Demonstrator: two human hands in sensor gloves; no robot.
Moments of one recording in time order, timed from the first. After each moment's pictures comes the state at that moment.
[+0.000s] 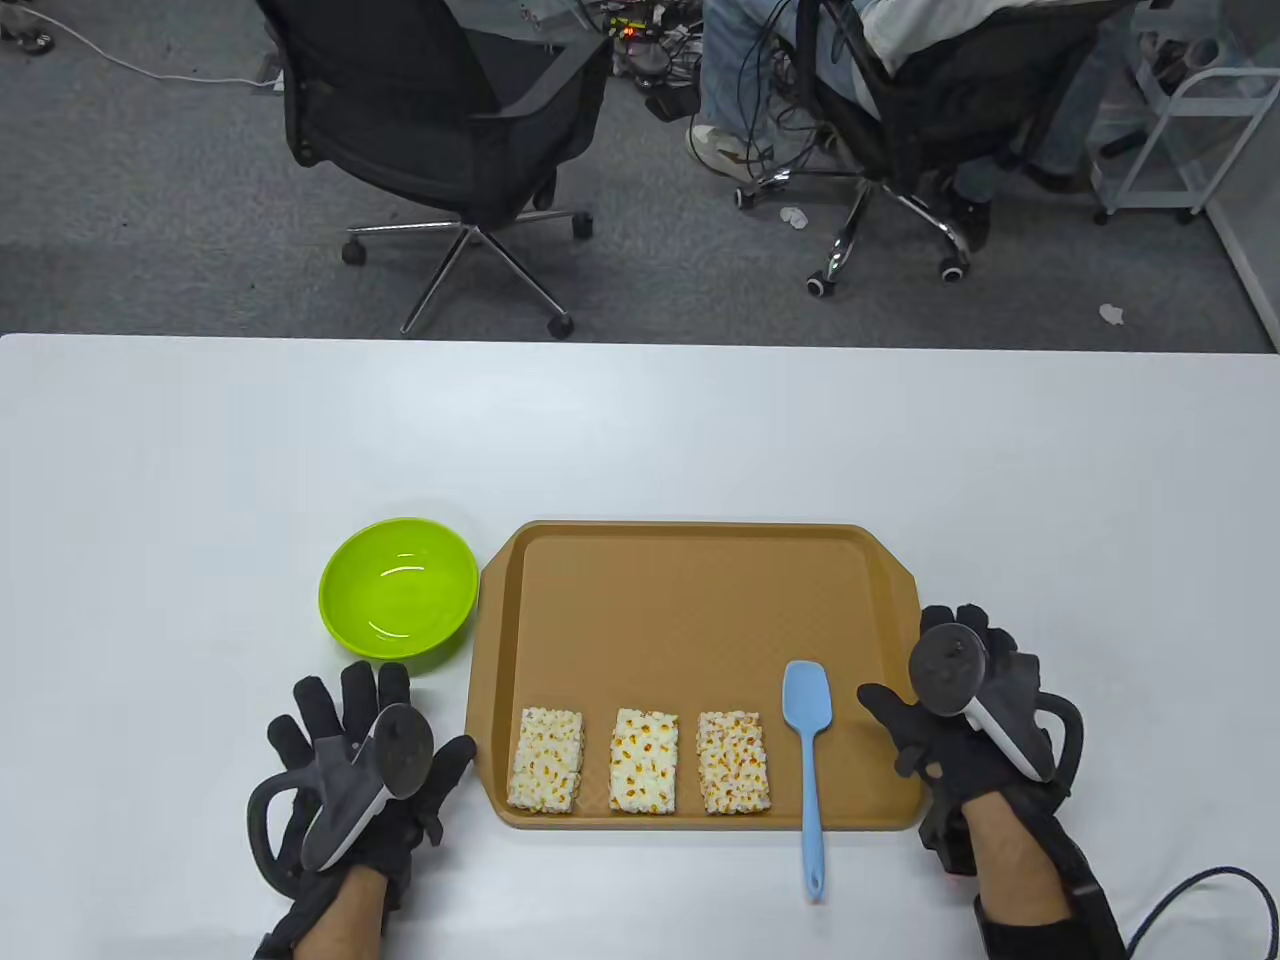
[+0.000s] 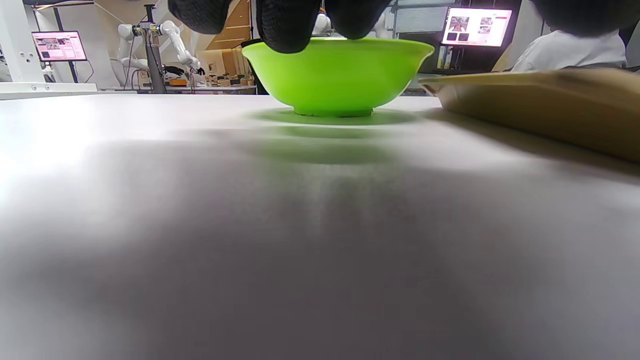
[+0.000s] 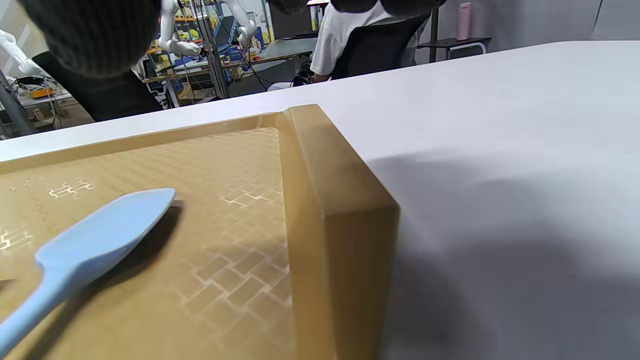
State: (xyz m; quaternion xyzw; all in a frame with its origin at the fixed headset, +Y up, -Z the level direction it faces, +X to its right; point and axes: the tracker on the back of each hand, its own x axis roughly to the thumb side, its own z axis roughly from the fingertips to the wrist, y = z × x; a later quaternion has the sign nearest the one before) left_hand -0.234 -0.758 -0.187 -0.07 0.11 0.00 0.99; right_hand 0.257 -0.720 -0.250 -0.09 0.09 0.99 0.06
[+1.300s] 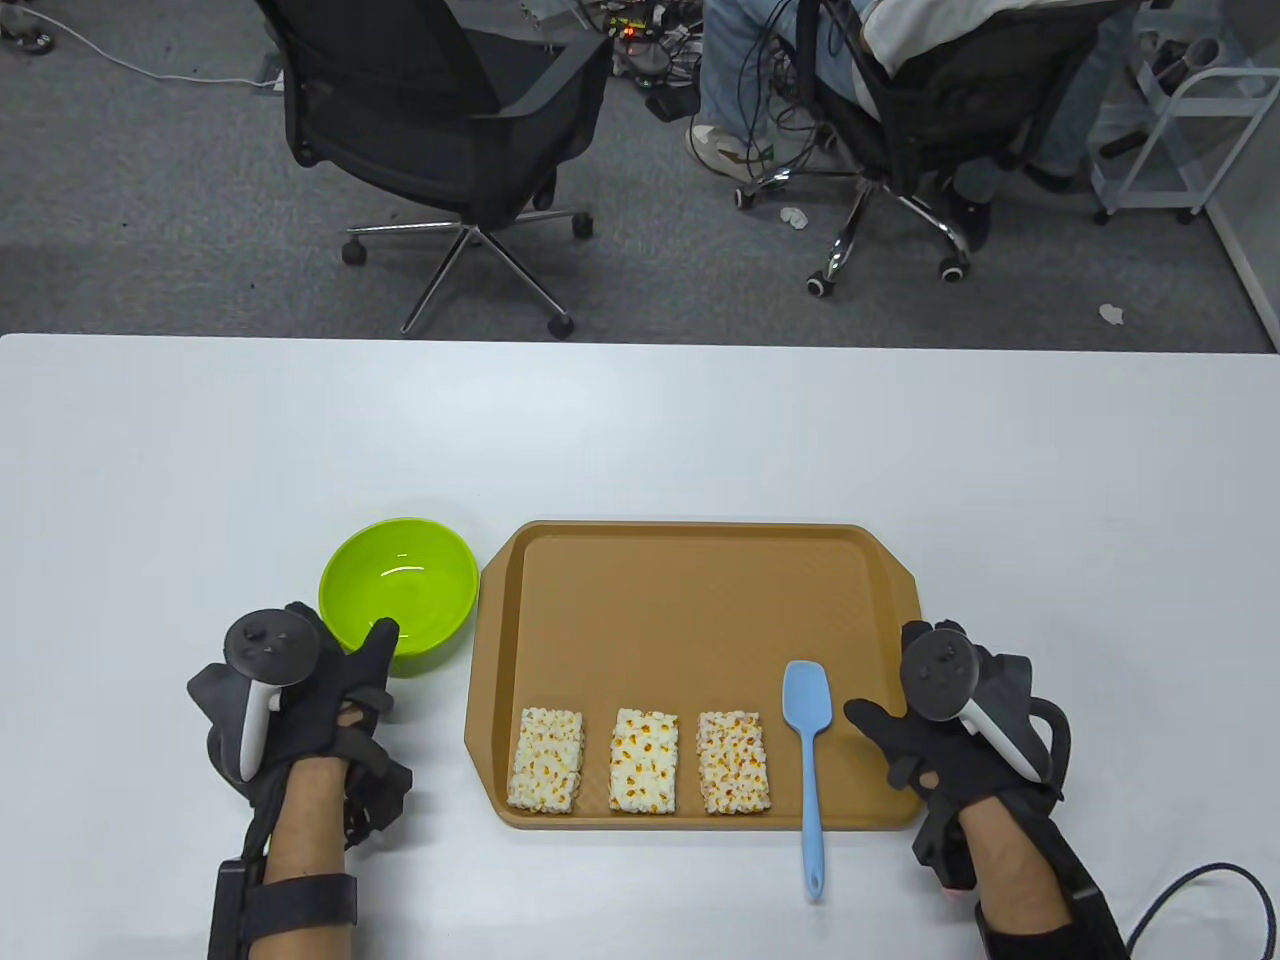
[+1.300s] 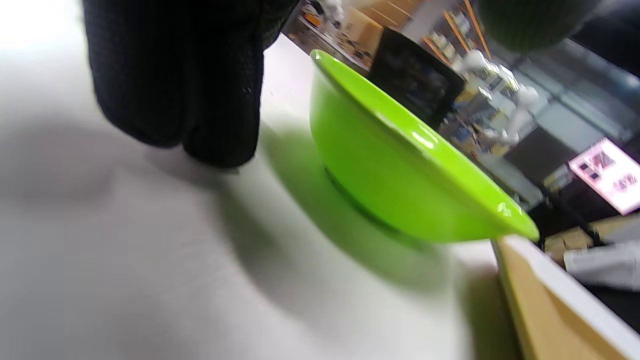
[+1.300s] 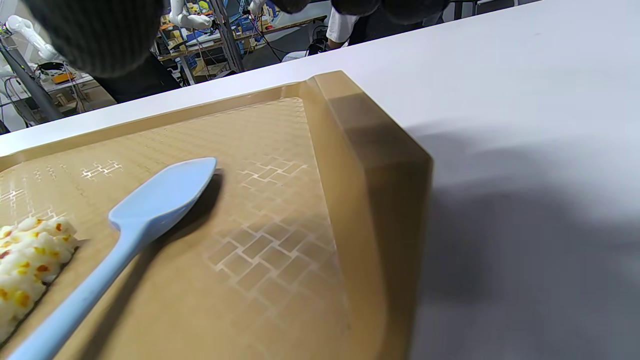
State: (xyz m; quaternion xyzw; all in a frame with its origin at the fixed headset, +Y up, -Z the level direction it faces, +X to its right) left_hand -0.308 -0.749 -0.247 -0.07 0.28 0.34 0.89; right_hand 0.249 -0.723 -0.246 -0.06 0.14 0.98 0.09
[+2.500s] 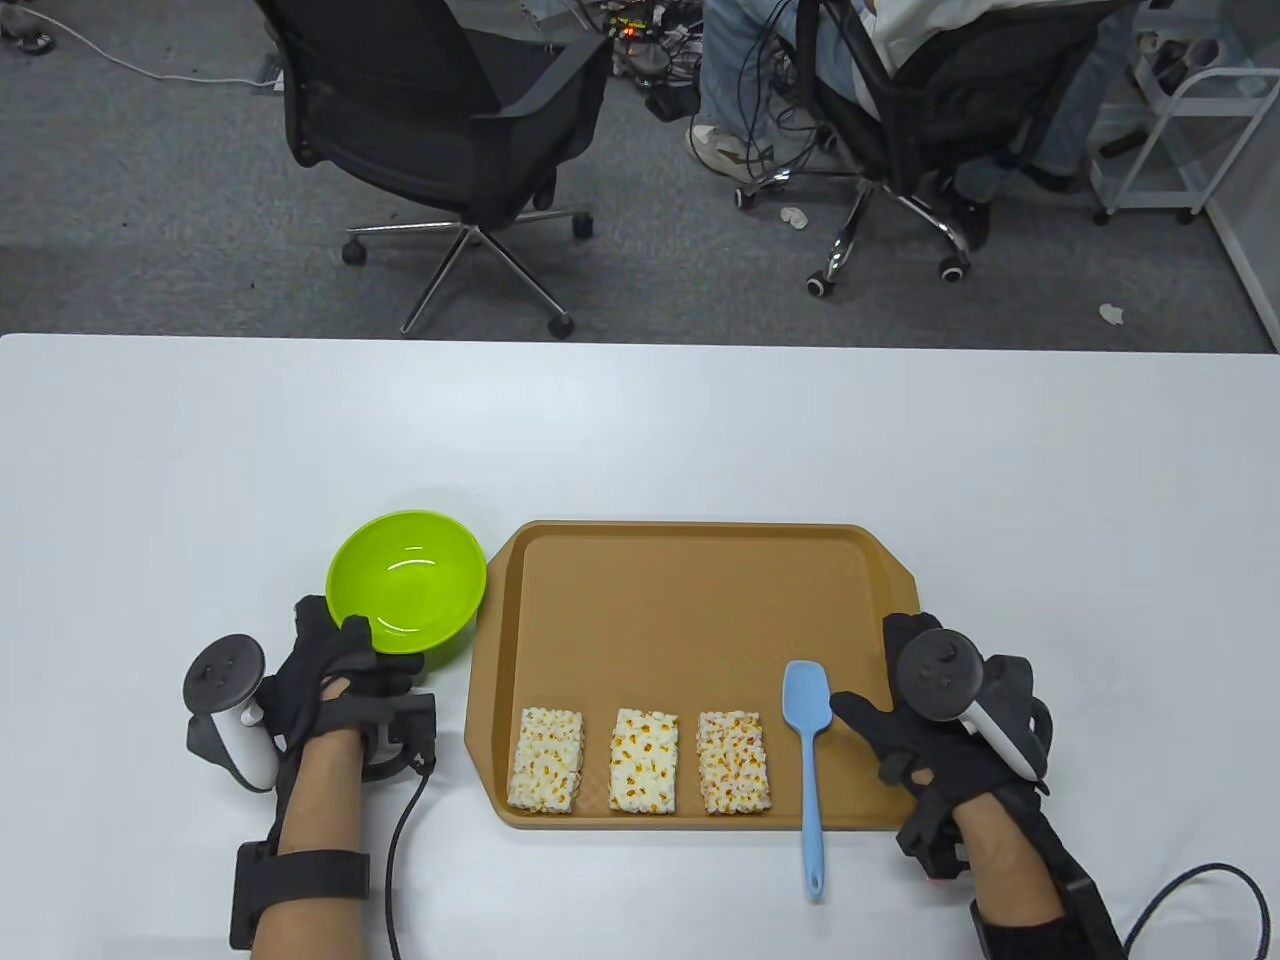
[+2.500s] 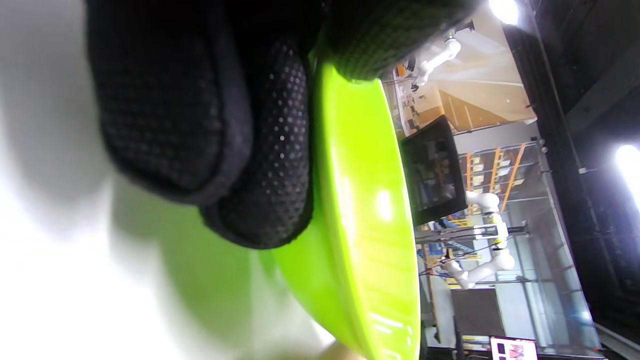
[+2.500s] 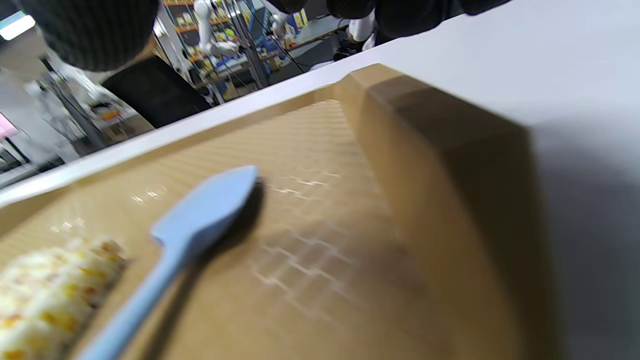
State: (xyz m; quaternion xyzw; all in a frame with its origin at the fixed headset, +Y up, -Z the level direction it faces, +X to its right) left_hand -0.312 -0.790 -0.251 0.00 0.32 0.62 0.72; right_hand 0.244 -0.729 -0.252 -0.02 0.11 0.98 0.18
